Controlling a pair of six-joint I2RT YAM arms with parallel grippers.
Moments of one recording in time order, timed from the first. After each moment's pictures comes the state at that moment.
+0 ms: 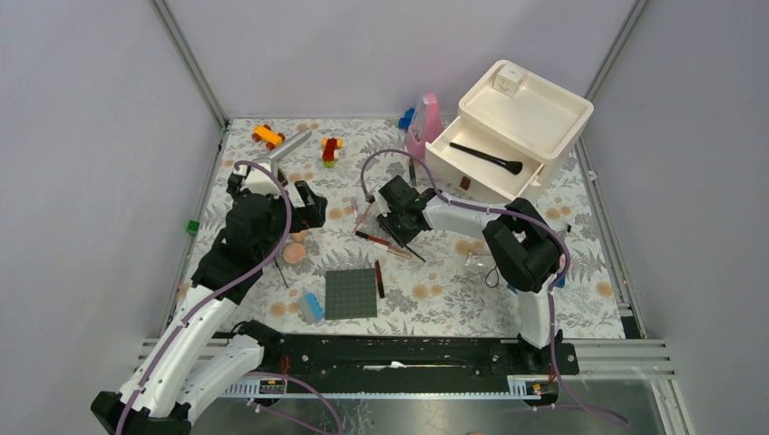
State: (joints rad) left arm -0.42 0.75 0.83 -0.39 -0.17 -0.42; right arm 0.77 1.99 1.35 -0.47 0.01 -0.06
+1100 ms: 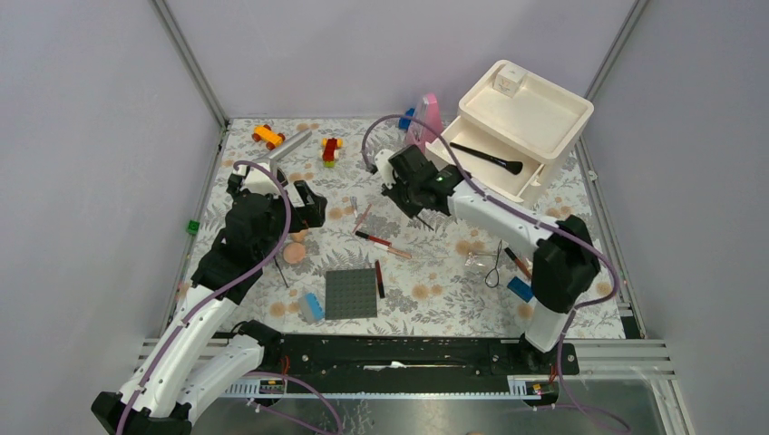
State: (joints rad) left arm -0.42 0.75 0.83 -0.39 -0.17 -0.43; right arm 0.76 1.79 1.46 -0.61 0.07 -0.18
